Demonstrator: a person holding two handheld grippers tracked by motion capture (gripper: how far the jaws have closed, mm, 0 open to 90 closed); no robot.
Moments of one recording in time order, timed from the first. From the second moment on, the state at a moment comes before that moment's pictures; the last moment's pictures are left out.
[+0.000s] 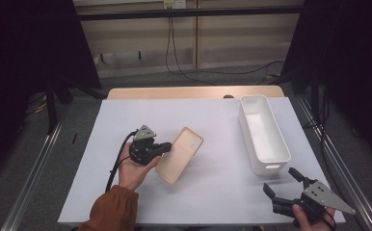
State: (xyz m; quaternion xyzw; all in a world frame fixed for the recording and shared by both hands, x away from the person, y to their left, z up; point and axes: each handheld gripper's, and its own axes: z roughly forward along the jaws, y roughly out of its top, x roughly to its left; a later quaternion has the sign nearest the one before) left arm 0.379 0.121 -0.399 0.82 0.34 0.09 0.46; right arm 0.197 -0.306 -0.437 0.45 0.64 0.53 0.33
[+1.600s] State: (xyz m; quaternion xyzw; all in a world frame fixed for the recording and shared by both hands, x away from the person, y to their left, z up) left arm 0.338 0.131 -0.391 0.78 0.32 0.14 0.52; right arm 0.202 -0.262 -0.424 0.44 0.66 0.54 0.28
